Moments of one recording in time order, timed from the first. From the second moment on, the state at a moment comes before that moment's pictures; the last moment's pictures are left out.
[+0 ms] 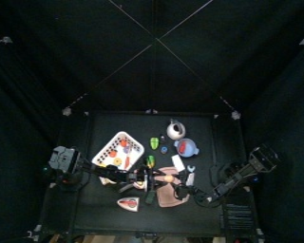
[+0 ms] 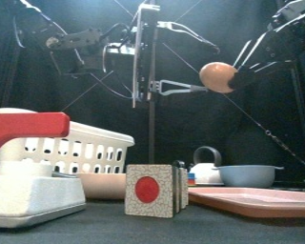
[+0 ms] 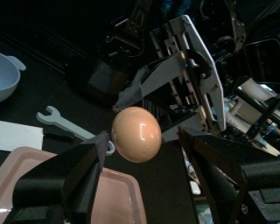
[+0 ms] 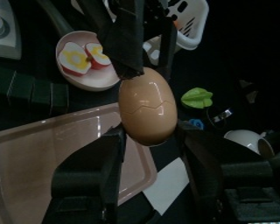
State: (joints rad) left arm -0.15 0.22 0.58 -0.30 -0.82 -0.38; right arm 0.65 -0.22 0.81 -1.33 0.97 1.44
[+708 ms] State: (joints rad) left arm -0.15 0.26 0.53 -0.30 -0.82 -0.39; right arm 0.65 -0.22 0.81 -1.33 0.97 1.44
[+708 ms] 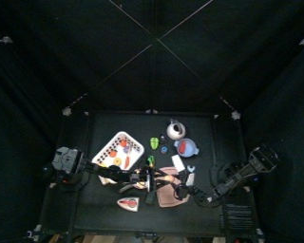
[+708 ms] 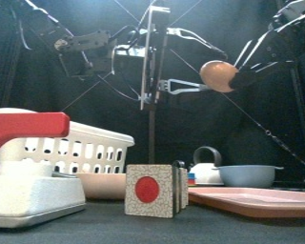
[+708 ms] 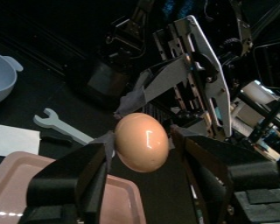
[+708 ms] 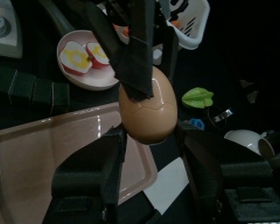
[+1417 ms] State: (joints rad) left arm -0.15 0.26 0.53 -0.29 -0.82 -0.39; right arm 0.65 -0.22 0.81 -1.33 0.97 1.44
